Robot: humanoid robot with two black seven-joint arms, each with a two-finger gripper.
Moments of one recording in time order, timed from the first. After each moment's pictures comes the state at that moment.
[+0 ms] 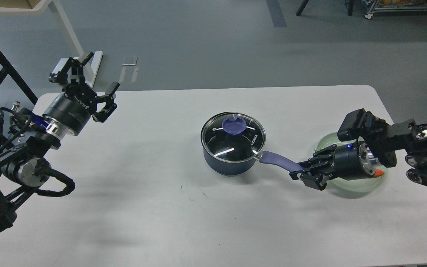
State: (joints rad) left arm -0.57 0.62 -0.68 -1.13 0.36 -0.28 -0.49; right arm 1.21 -0.79 -0.29 1.34 -1.70 0.17 0.49
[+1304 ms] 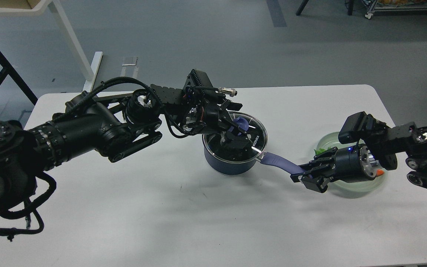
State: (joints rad) left arm -1.19 0.09 -0.05 -0.81 1.89 -0.05 -0.49; right arm 1.20 -0.79 -0.31 1.34 -1.69 0.17 0.49
